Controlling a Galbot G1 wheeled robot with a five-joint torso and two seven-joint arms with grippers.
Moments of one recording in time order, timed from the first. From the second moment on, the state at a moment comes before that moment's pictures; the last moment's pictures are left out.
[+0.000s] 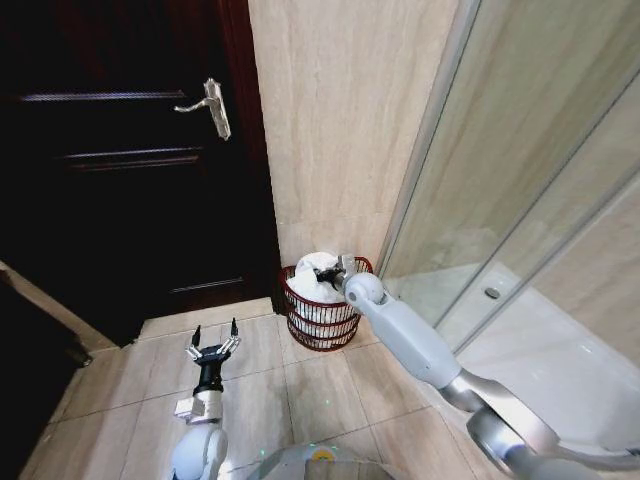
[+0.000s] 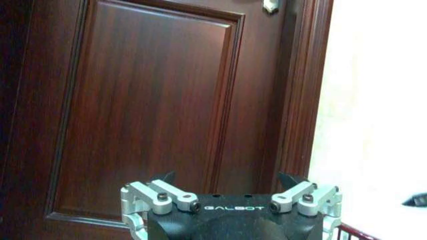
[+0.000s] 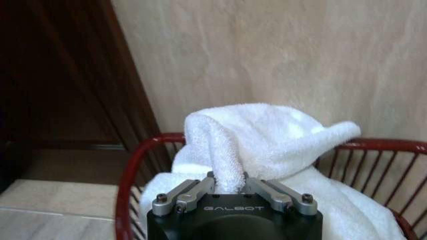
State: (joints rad) left arm 1.64 -1.52 -0.66 -1.87 -0.27 -0.43 -0.03; right arm -0.49 1.27 -0.21 1.43 0.84 -0.64 0.26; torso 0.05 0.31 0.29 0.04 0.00
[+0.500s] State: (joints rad) left arm 1.66 -1.52 -0.66 -1.88 -0.26 -0.43 -0.03; right arm -0.51 1.29 -0.19 1.33 0.79 -0.68 0.25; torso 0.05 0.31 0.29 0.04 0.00
